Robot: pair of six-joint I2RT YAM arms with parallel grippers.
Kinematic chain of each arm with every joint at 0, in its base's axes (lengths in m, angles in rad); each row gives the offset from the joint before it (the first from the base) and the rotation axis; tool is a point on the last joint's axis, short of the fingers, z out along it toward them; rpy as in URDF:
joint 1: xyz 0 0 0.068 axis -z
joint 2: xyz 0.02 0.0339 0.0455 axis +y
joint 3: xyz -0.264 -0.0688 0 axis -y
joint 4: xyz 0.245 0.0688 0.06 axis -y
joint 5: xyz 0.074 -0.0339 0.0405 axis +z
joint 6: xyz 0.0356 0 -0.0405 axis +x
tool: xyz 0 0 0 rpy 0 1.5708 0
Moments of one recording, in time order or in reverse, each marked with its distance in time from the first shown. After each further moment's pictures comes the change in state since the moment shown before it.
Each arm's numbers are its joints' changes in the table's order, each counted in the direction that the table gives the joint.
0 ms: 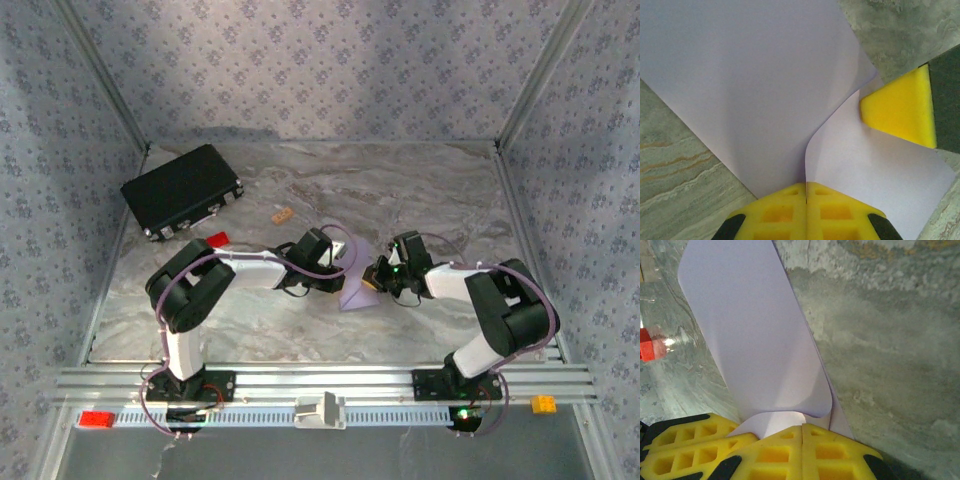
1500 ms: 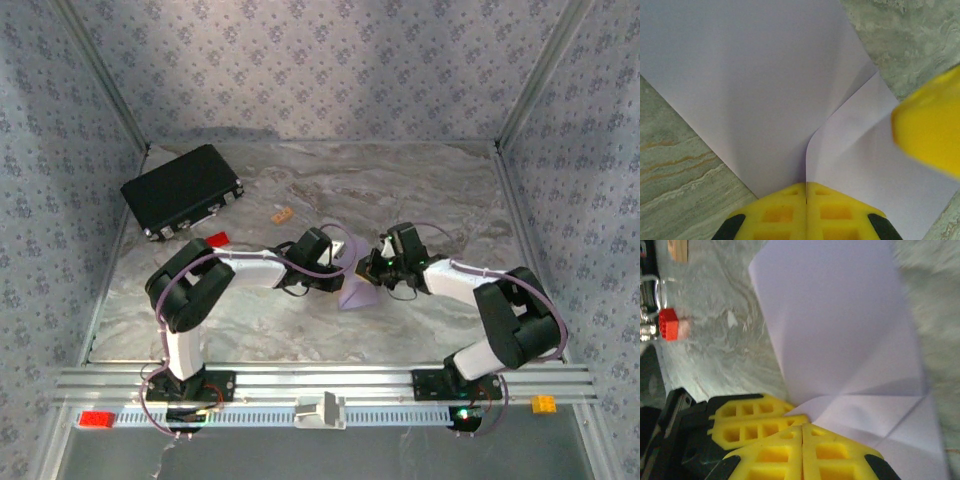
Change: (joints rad) left arm -0.005 0.000 0.005 -0.013 0.000 0.000; right arm -0.068 -0.068 0.084 -0.101 0.003 -0.033
